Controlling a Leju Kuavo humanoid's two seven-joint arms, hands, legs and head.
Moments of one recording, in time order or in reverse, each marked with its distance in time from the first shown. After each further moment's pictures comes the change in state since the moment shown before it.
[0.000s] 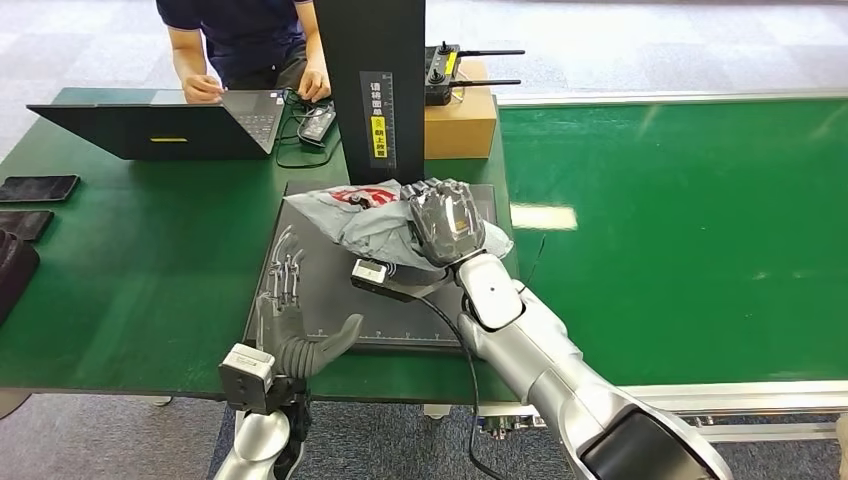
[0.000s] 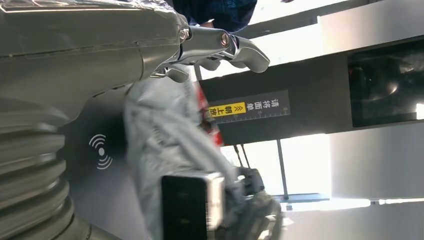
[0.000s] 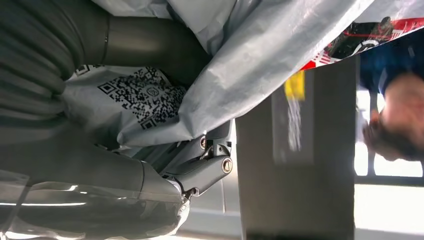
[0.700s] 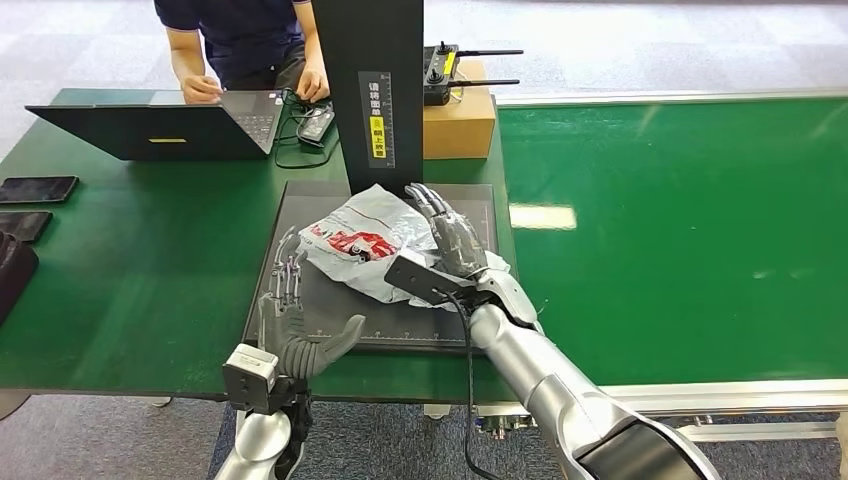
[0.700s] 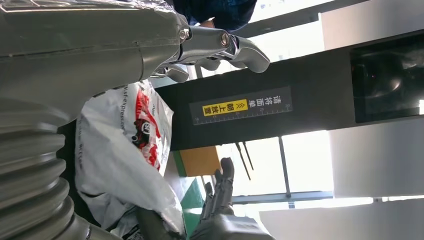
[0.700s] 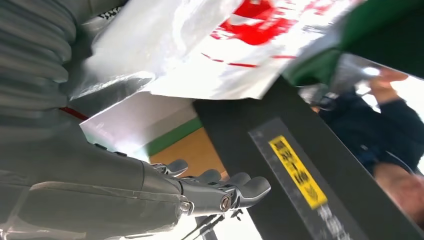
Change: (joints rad) left arm -0.002 0.000 0.001 0.009 -0.010 0.002 0.000; right arm 0.054 0.033 -0.195 0.070 -0.749 0.368 -0.503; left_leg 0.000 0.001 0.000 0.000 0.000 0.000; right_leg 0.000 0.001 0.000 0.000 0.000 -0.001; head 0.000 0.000
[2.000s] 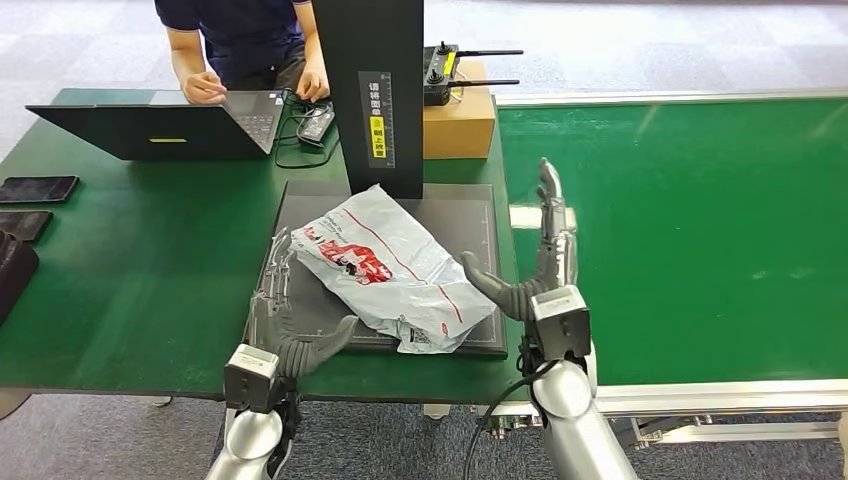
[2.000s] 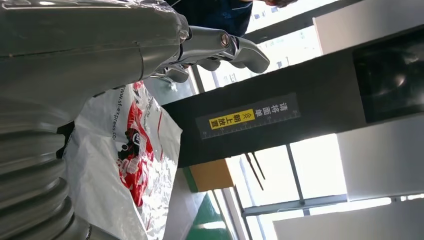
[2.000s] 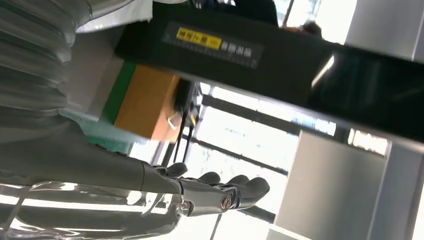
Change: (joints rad) left arm 0.001 0.006 0.062 0.003 -0.108 -0.013 0.000; right arm 0.485 -0.086 -0.148 -0.924 -0.354 -0.021 -0.072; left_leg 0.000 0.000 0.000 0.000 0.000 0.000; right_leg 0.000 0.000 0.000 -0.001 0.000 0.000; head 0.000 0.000
